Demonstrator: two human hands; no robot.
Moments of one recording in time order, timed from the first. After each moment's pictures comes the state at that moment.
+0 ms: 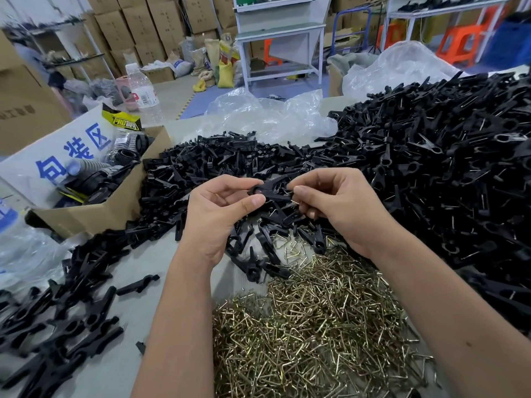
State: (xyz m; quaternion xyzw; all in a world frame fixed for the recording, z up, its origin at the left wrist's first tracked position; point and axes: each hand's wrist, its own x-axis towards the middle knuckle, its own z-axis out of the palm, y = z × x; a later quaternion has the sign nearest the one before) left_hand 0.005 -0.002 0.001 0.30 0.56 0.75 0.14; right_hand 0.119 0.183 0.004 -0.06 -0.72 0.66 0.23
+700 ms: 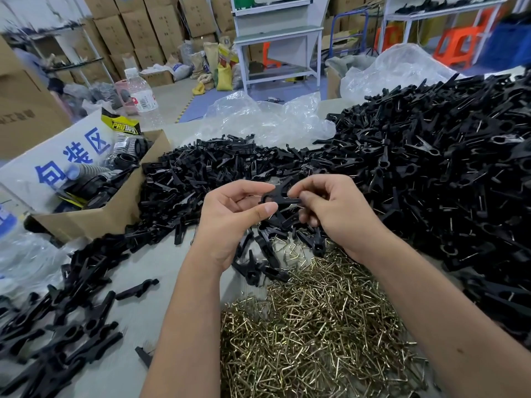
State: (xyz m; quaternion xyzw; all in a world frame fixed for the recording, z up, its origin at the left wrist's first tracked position) left_hand 0.011 0.009 -0.002 0.31 0.59 0.73 0.17; right_hand 0.116 0.174 0.002 -0.15 -0.75 0.60 0.21
